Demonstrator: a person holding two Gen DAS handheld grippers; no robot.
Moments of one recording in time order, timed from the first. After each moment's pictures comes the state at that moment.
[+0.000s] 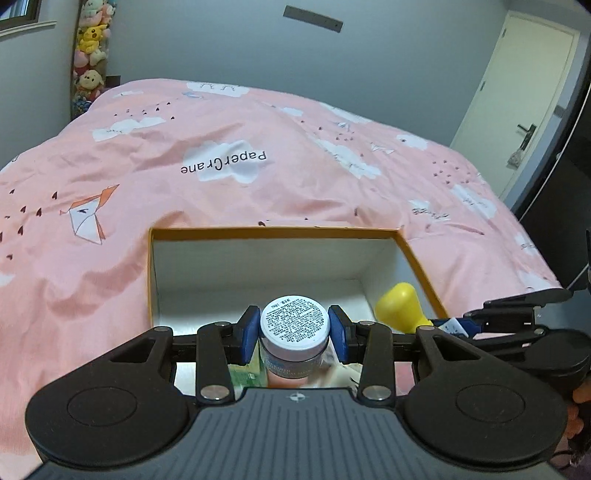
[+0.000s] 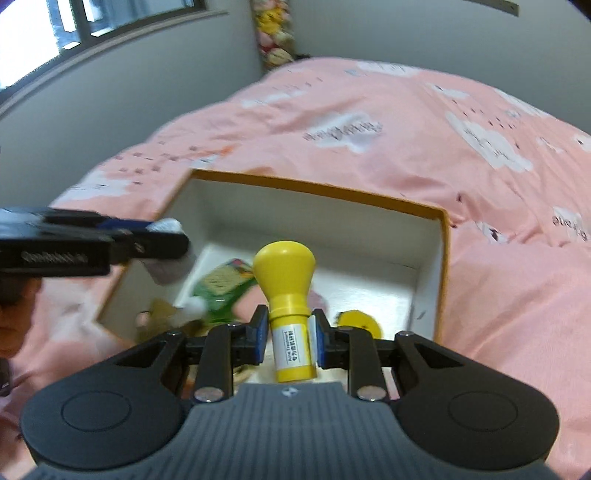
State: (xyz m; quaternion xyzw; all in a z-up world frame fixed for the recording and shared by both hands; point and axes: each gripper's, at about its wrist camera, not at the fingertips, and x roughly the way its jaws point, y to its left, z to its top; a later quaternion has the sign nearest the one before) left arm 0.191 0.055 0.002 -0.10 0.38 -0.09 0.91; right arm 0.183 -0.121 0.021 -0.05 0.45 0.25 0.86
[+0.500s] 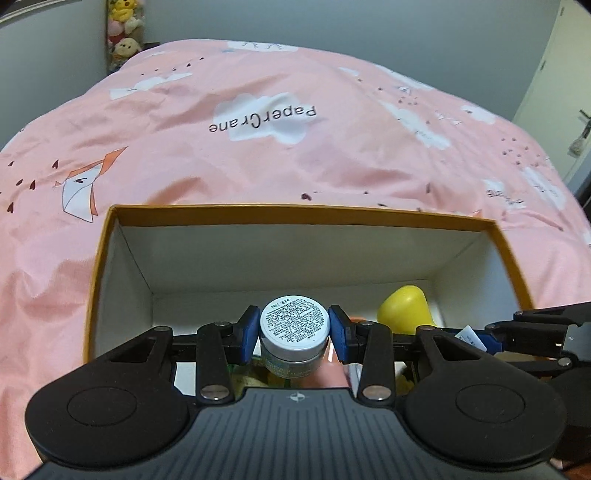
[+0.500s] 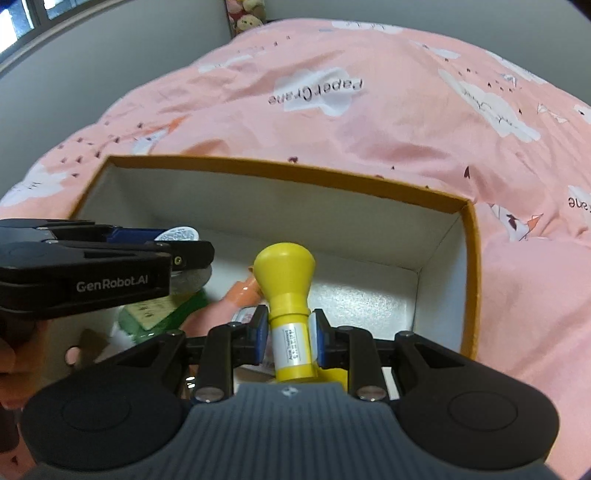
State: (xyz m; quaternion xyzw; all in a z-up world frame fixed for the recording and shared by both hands) left arm 0.267 0.039 -0.059 -0.09 0.44 0.00 0.89; right arm 0.253 -0.098 -0.038 -0.06 0.50 0.21 0.84
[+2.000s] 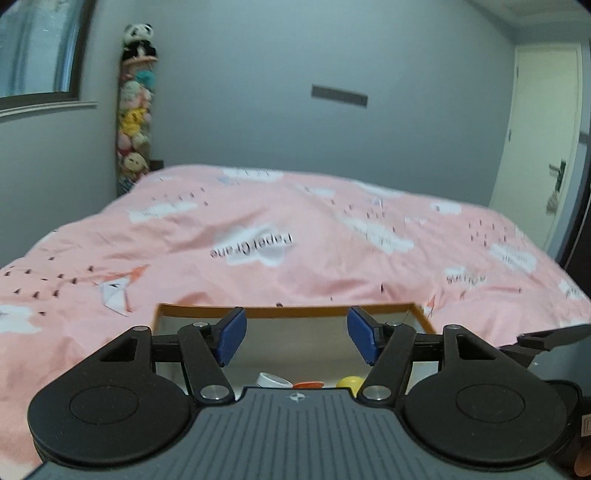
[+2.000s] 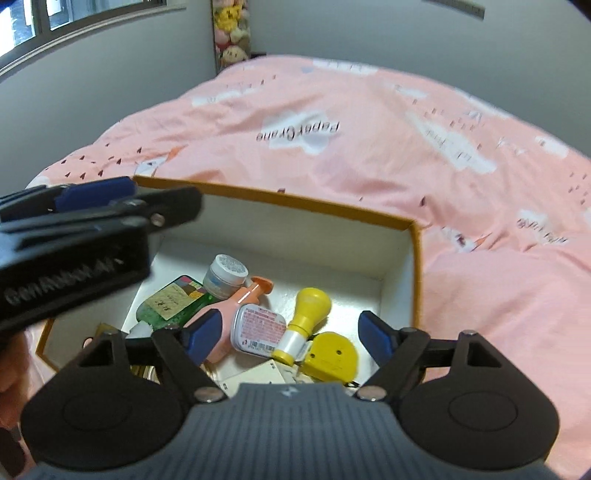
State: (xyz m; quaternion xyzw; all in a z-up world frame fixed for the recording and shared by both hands) left arm 0.173 0.004 0.019 -0.06 0.24 0.01 0.97; right arm 0.186 -0.106 0.018 -0.08 0.43 0.17 0.88
